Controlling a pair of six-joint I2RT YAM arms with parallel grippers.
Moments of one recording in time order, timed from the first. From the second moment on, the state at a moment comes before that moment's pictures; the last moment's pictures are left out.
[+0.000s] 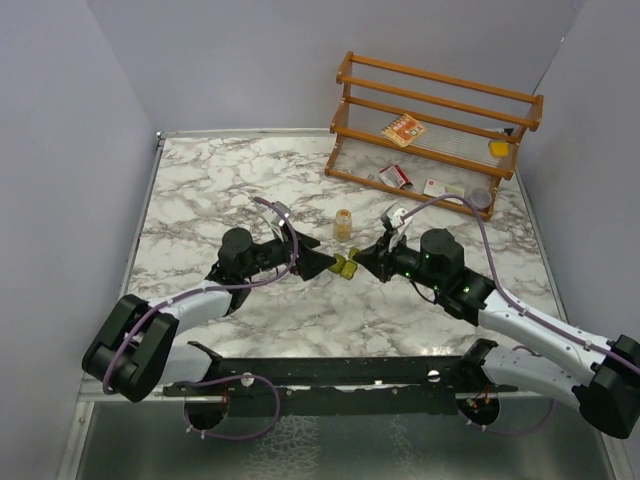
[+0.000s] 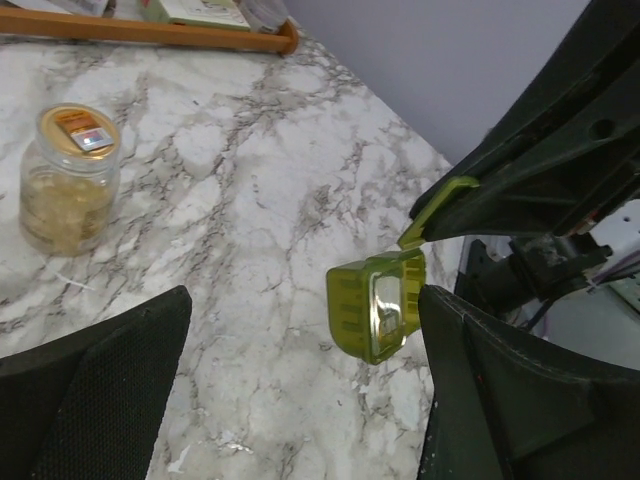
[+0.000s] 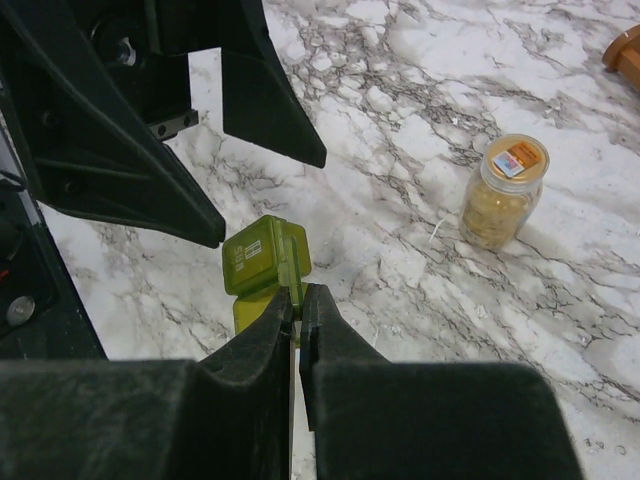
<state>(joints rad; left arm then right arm) -0.50 1.26 0.40 0.82 0.63 -0.53 0.77 0.97 0.60 0.14 -0.19 0.12</state>
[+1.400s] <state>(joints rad) -0.49 1.56 0.38 1.35 0.89 -0.87 0.77 1.00 0.60 0.18 -0.20 0.12</state>
